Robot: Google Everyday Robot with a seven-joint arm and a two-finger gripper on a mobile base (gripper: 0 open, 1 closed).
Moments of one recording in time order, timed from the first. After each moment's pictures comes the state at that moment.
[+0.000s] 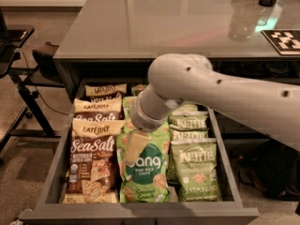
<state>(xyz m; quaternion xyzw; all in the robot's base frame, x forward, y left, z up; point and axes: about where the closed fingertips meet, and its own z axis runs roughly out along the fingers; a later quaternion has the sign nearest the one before) 0.488 0.053 0.751 -0.68 0.68 0.13 0.22</state>
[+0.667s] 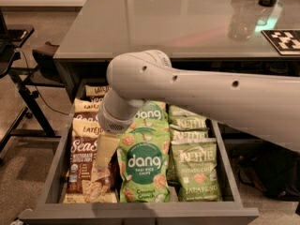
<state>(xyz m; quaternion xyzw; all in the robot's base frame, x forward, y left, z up) 0.474 0.133 0.753 -0.72 0.65 0.14 0.20</state>
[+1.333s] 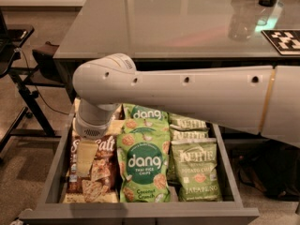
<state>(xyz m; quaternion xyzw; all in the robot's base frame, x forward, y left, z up) 0.464 0.184 0.728 -0.73 0.65 0.14 0.16</state>
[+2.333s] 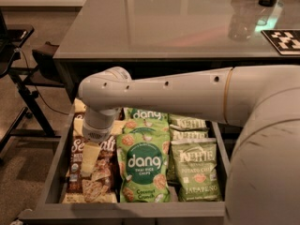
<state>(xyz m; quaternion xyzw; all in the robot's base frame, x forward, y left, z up) 0.490 0.187 0.661 -0.69 0.70 0.14 0.10</state>
